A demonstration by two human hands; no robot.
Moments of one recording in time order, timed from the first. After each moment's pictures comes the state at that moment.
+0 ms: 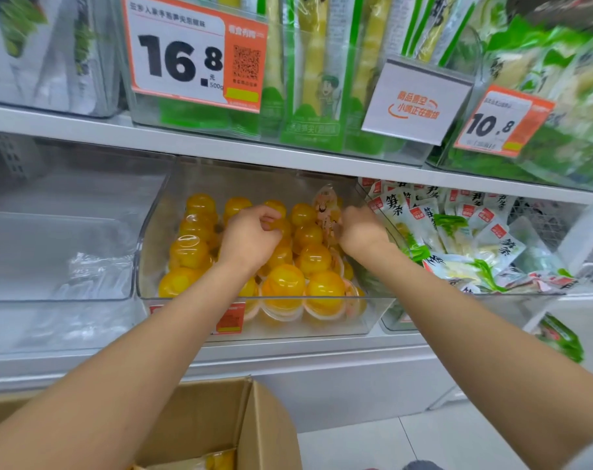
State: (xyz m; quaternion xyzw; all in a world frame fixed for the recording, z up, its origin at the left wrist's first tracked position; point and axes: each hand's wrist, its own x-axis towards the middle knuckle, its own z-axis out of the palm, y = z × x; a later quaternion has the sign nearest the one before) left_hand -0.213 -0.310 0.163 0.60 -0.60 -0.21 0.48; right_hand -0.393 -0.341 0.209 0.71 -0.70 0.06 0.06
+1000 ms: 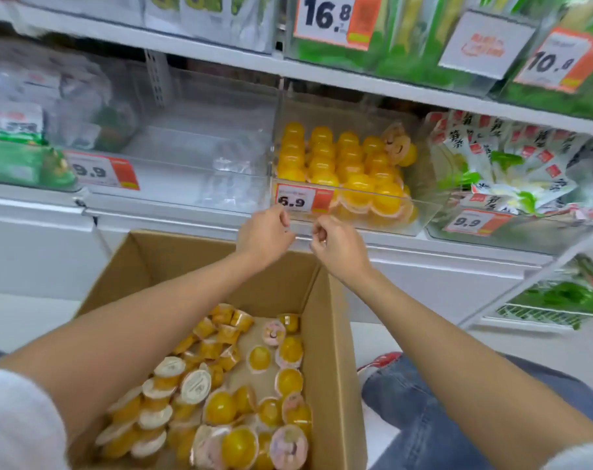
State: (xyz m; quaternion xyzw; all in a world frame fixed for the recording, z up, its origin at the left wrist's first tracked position) left_hand -0.137 -0.105 0.119 0.71 -0.60 -0.17 0.32; right_hand -0.293 -0.131 0.117 0.82 -0.51 0.25 -0.08
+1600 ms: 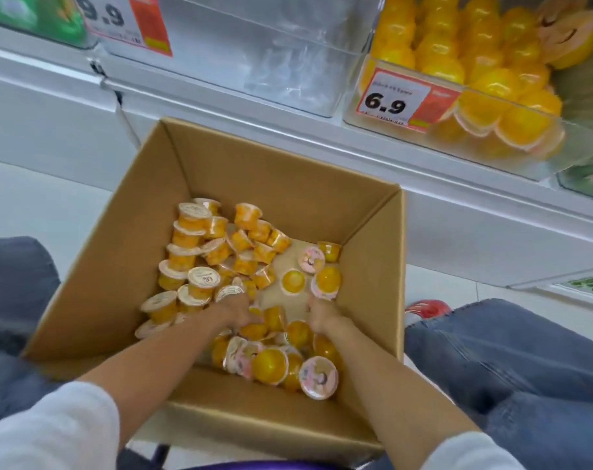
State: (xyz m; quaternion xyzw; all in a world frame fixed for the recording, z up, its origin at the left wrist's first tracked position) left_hand -0.064 0.043 -0.166 0.71 -0.49 -0.50 -0.14; right_hand -0.262 -0.020 -0.155 0.74 -0.51 -0.32 -0.30
